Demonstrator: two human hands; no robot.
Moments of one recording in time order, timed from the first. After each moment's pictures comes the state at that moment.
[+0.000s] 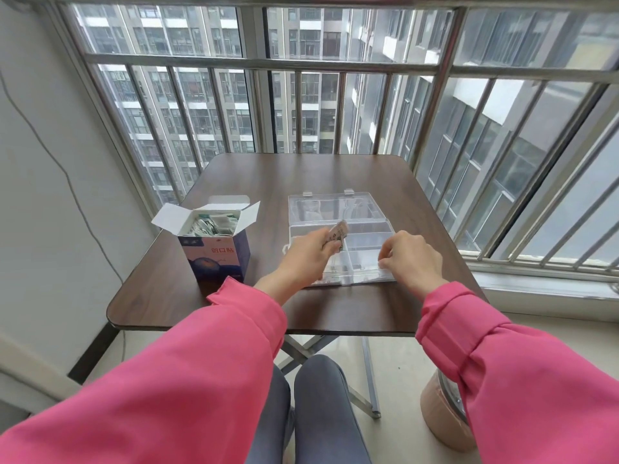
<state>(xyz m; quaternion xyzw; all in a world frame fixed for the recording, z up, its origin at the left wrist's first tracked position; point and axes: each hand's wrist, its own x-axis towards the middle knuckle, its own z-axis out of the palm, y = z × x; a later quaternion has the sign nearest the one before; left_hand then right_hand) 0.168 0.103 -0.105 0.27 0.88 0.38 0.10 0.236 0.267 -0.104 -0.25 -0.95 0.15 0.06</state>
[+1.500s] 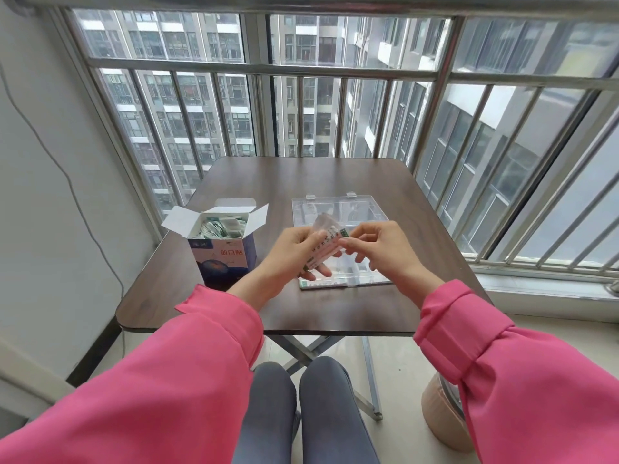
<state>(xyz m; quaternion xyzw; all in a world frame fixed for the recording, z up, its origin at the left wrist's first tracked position) 0.173 0.067 -0.088 0.22 0.73 0.61 0.21 0.232 0.219 -0.079 -0.09 -0.82 0.55 0.12</state>
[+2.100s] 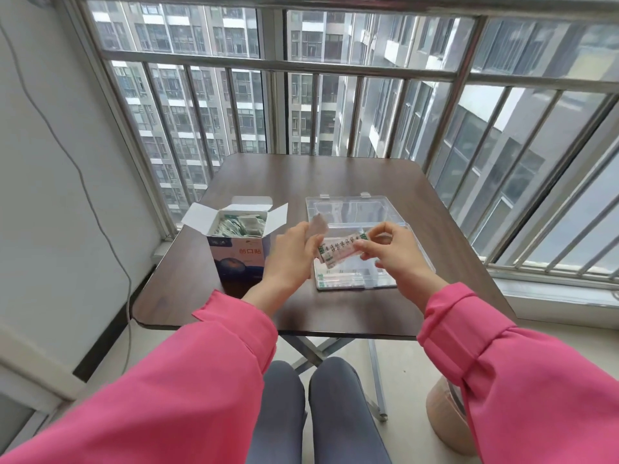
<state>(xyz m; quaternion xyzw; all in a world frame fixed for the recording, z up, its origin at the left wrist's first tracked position) 0.151 0.048 -0.108 0.20 0.88 0.43 0.00 0.215 0.208 -0.094 -0.18 -0.77 0.60 0.13</state>
